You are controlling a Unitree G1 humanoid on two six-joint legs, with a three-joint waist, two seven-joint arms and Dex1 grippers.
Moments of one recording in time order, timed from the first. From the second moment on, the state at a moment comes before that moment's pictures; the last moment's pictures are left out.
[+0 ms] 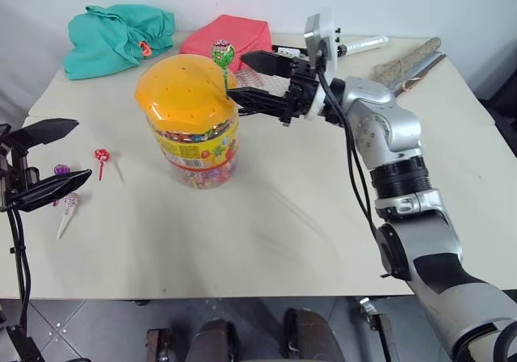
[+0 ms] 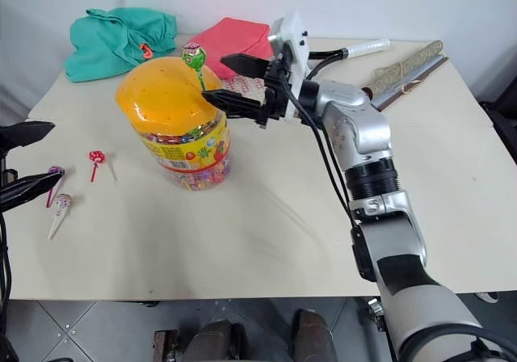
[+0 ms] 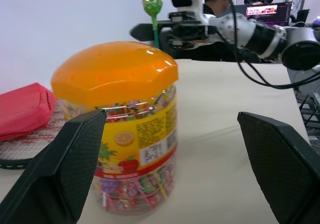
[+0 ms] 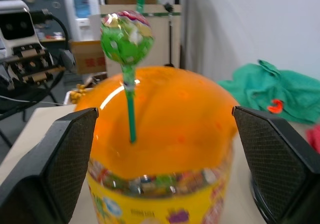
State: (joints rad) left arm -0.34 0.90 0.70 0.15 -0.75 0.34 -1.47; right arm -1.21 -0.24 0.06 0.51 0.50 0.34 1.10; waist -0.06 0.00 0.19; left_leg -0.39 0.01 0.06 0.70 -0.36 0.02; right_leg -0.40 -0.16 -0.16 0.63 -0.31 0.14
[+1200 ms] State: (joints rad) left arm -0.36 0.94 0.68 0.21 -0.83 0.33 -1.45; right arm -1.03 -0.72 -0.05 0.15 0.45 0.93 0.83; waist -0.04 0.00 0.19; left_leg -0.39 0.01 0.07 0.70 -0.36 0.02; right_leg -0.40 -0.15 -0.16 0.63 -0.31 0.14
